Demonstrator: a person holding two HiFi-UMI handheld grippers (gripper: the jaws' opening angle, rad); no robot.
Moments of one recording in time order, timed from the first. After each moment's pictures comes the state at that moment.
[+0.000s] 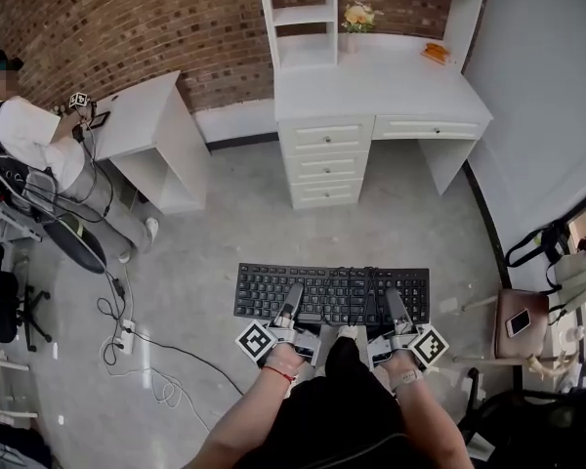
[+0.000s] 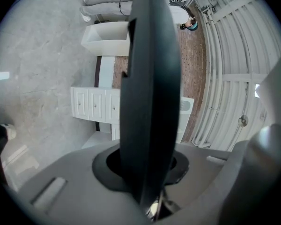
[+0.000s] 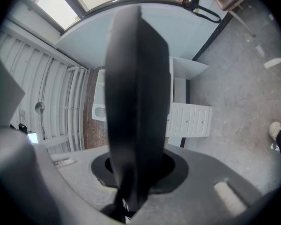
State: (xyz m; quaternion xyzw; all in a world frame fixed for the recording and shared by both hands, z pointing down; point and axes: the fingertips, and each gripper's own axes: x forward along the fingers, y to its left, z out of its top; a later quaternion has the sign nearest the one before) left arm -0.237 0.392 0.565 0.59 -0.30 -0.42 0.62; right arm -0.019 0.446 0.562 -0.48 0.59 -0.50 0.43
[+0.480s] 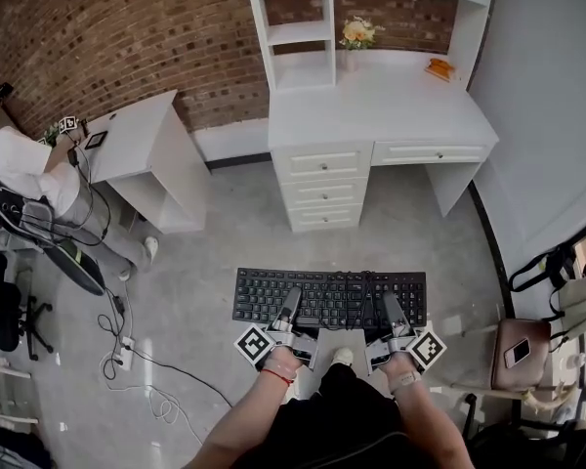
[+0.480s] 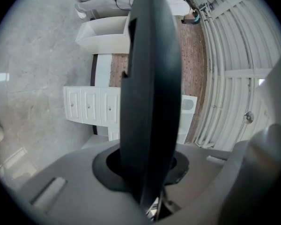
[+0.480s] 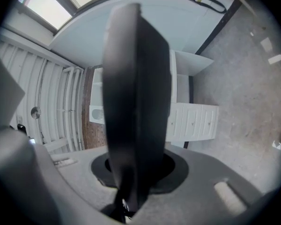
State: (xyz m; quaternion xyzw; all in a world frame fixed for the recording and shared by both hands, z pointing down) left arm -0.197 0.295 0.556 0.60 -0.31 -0.42 0.61; right arm 0.023 0.344 0.562 -0.46 0.59 -0.51 0.43
